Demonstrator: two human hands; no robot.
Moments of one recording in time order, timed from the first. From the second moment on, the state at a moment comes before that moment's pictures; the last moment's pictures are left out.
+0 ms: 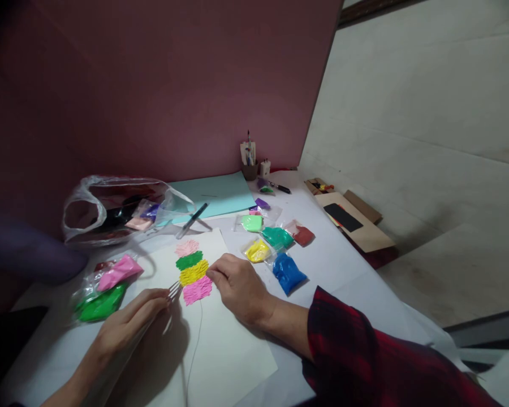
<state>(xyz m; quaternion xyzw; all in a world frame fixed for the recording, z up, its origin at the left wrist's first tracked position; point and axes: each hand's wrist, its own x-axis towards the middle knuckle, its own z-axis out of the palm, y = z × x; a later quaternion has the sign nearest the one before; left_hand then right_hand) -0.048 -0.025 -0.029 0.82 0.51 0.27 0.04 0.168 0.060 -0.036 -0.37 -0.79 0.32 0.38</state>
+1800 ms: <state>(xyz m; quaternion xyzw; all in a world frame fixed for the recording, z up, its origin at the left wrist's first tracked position) -0.046 -0.022 -0.028 0.81 0.51 0.28 0.03 0.168 0.060 -0.035 -0.37 -0.79 0.32 0.37</state>
